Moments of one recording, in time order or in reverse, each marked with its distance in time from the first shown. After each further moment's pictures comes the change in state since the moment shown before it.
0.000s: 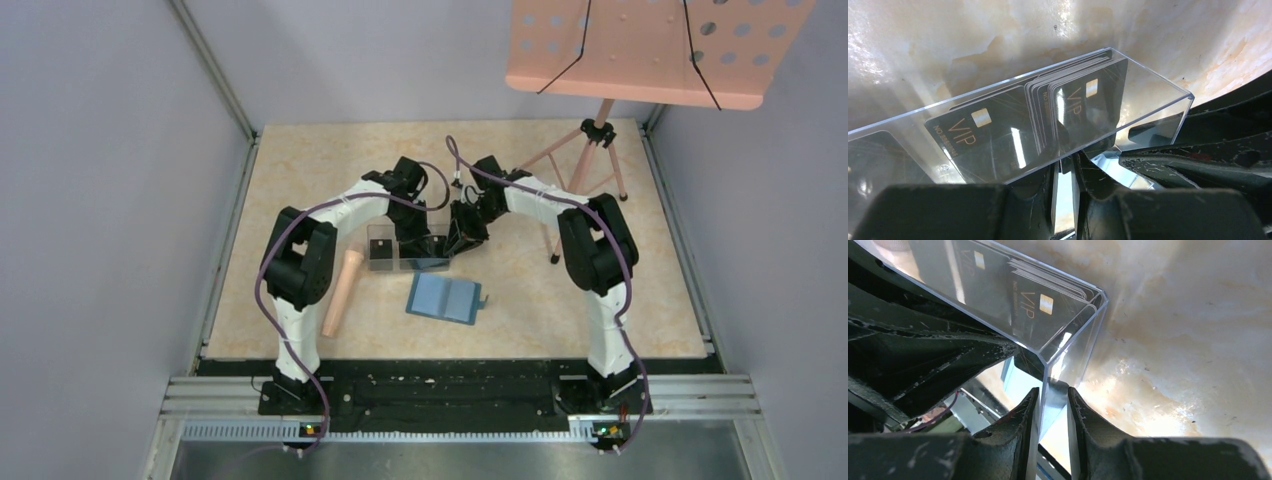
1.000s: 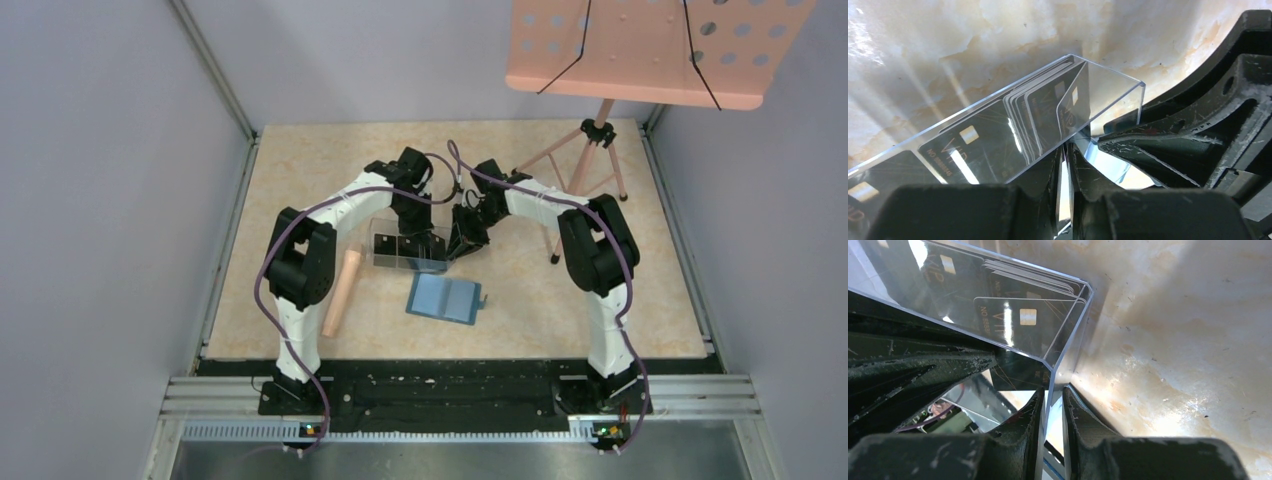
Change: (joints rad) left arm -0.016 0.010 0.120 -0.112 -0.008 0.065; right arm 0.001 -0.013 -0.039 0.007 -0.031 0.027
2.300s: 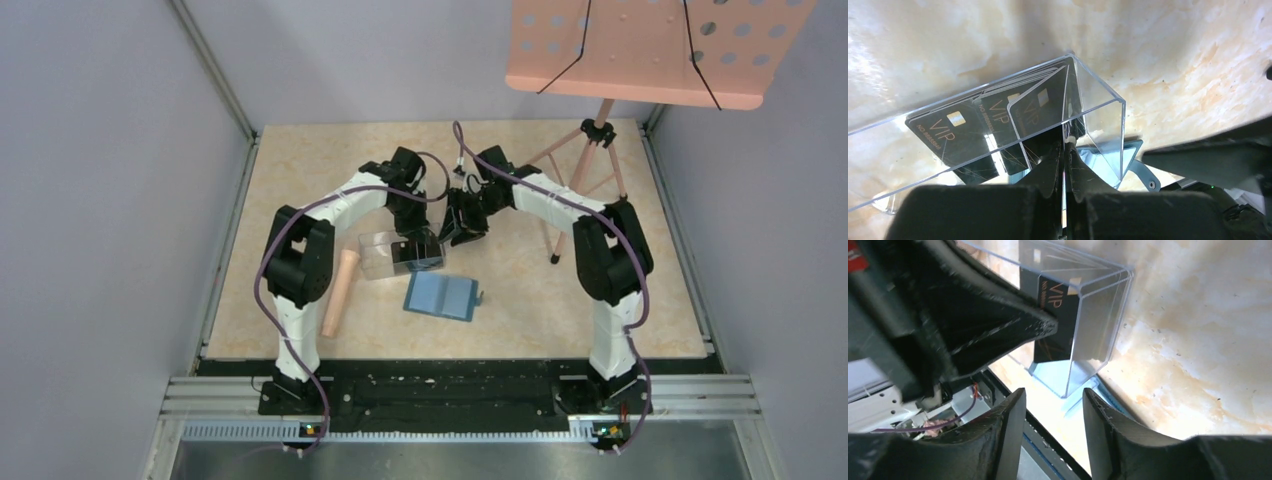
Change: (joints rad) left arm 0.030 0.007 -0.029 0.056 0.024 -0.022; right arm 0.002 -0.079 0.016 0.032 0.020 0.043
